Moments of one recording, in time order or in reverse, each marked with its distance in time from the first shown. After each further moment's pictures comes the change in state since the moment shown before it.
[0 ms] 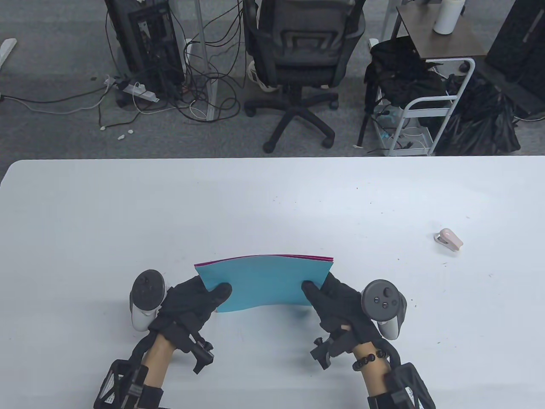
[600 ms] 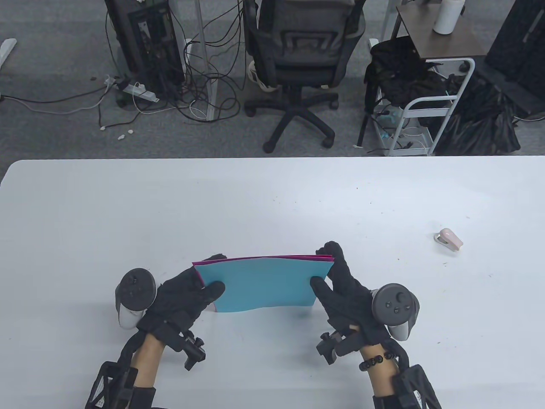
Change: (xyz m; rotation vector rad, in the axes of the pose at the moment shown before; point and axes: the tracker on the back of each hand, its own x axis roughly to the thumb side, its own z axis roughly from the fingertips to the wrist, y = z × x) left_hand 0.025 0.016 0.005 0.048 -0.046 -0.074; right_hand 0.016 -0.014 0.003 -0.072 -0.094 0.042
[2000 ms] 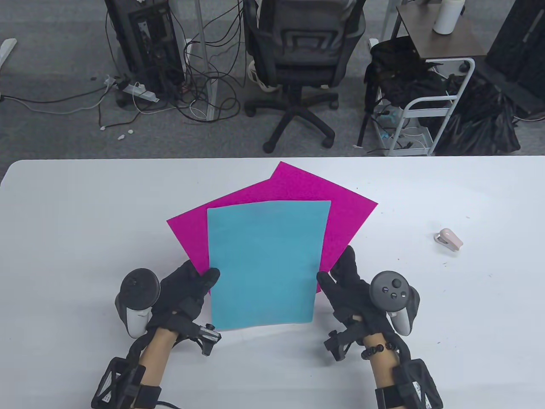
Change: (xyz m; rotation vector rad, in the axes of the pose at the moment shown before) left_hand -0.006 0.001 0.002 0.287 0.196 -0.101; right_hand -0.036 -0.011 -0.003 0.012 0.218 0.040
